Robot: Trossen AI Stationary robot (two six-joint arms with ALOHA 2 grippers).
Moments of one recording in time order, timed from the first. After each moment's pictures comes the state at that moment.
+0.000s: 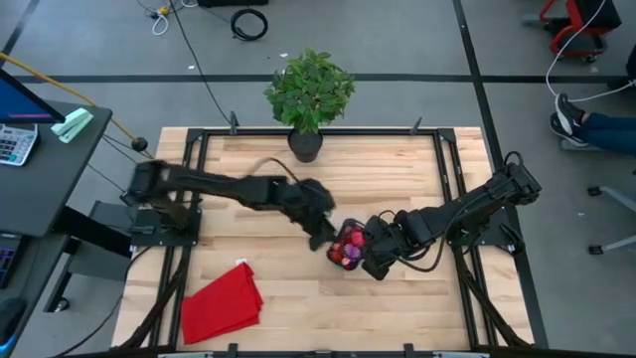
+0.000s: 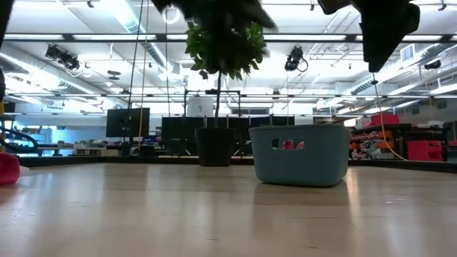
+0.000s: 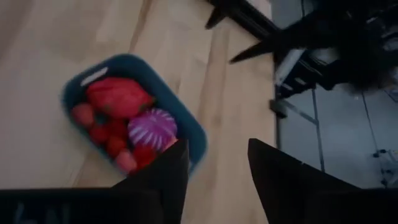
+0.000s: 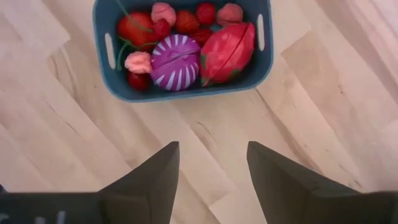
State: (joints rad) left arm -0.04 1.73 1.32 -0.22 0.27 -0.57; right arm 0.41 1.61 1.37 -1.19 0.18 1.08
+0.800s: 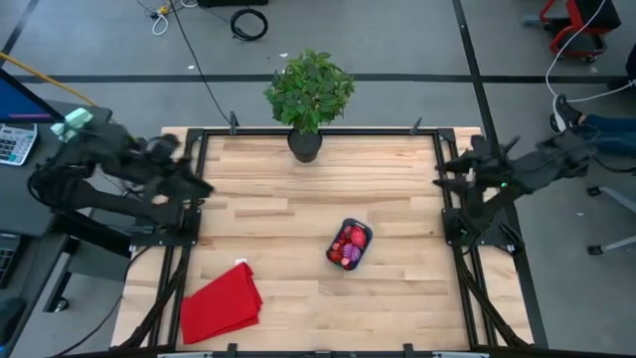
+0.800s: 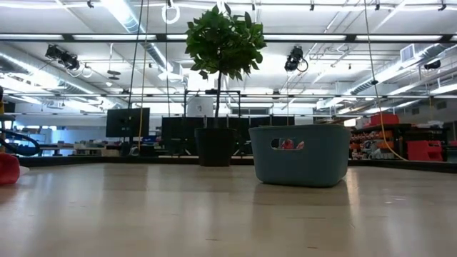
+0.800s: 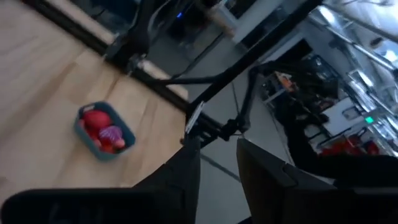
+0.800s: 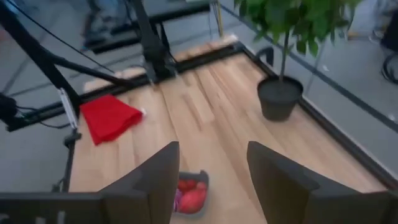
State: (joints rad) left arm -0.04 0.76 1.36 -0.81 0.18 -0.75; right arm 0.50 0.83 1.42 -1.19 0.63 0.62
